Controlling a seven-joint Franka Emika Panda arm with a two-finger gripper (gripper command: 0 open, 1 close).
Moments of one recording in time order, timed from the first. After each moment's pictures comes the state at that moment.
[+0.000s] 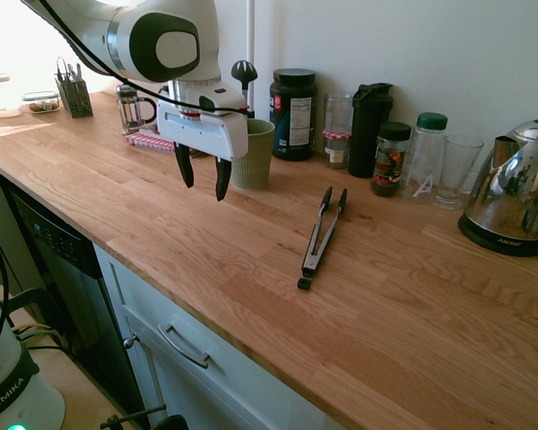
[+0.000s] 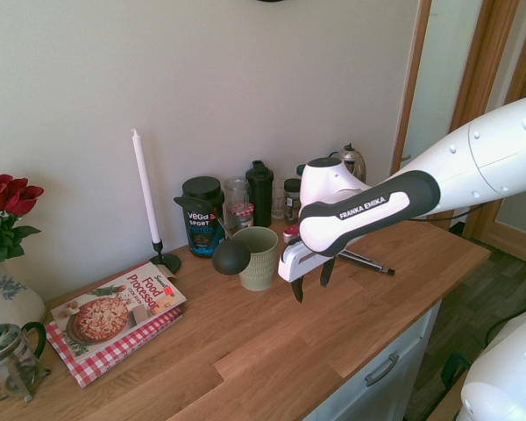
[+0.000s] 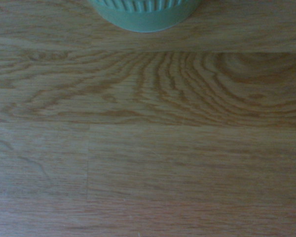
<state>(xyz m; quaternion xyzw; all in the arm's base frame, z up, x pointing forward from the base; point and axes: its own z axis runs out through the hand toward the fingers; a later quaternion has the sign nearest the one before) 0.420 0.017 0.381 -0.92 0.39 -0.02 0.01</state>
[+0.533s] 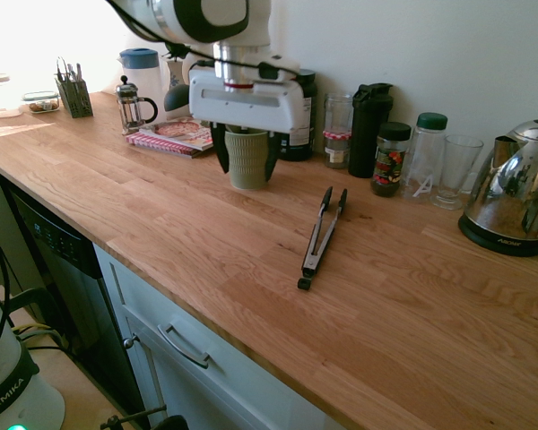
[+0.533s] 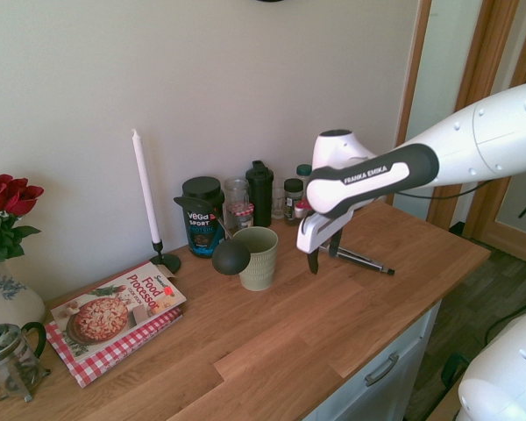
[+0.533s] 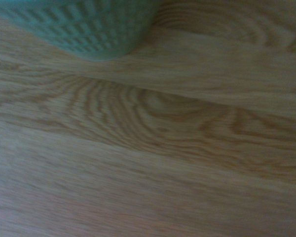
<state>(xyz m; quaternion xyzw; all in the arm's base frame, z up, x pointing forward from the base) 0.452 -0.087 0.446 -0.96 0.26 -0.03 -0.01</state>
